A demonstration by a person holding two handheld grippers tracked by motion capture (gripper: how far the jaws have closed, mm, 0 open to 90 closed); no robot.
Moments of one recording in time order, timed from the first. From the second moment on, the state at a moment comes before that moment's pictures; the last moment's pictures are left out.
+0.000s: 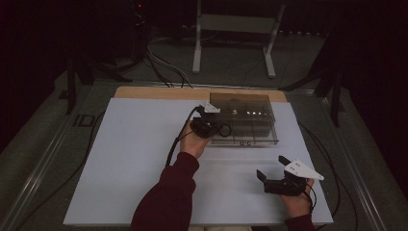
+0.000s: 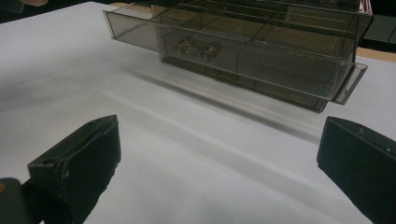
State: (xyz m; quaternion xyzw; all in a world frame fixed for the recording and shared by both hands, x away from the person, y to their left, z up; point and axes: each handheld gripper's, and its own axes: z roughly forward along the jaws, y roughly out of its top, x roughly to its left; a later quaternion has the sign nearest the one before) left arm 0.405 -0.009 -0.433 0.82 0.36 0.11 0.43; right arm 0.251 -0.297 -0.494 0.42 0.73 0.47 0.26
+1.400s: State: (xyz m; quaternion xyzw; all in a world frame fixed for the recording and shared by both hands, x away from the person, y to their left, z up) left arm 0.407 -0.019 -0.451 0.83 0.36 0.13 0.40; right arm 0.251 -0.297 -0.494 0.42 0.73 0.47 0.26
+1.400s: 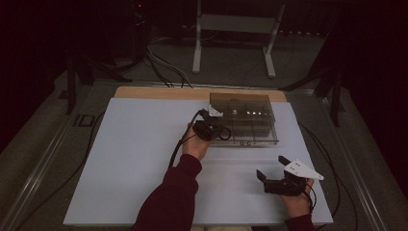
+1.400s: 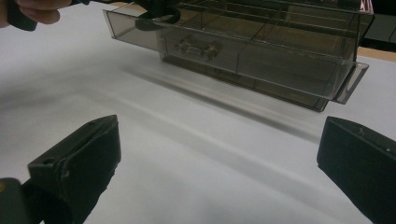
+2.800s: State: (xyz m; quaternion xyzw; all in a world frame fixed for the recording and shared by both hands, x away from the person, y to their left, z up) left arm 0.386 0.082 -0.402 0.76 0.40 0.19 0.48; right arm 0.251 -0.296 -0.495 0.42 0.73 0.47 0.26
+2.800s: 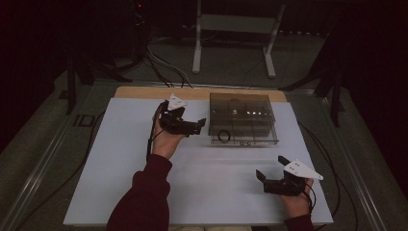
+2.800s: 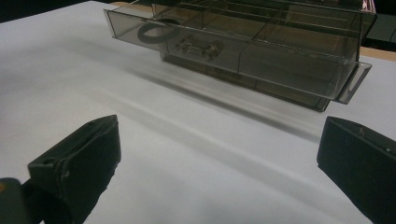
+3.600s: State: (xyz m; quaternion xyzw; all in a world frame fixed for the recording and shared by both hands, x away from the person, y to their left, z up) left arm 0.352 0.163 -0.400 0.73 0.43 0.22 0.49; right arm 0.251 -0.295 -0.495 0.42 0.73 0.47 0.26
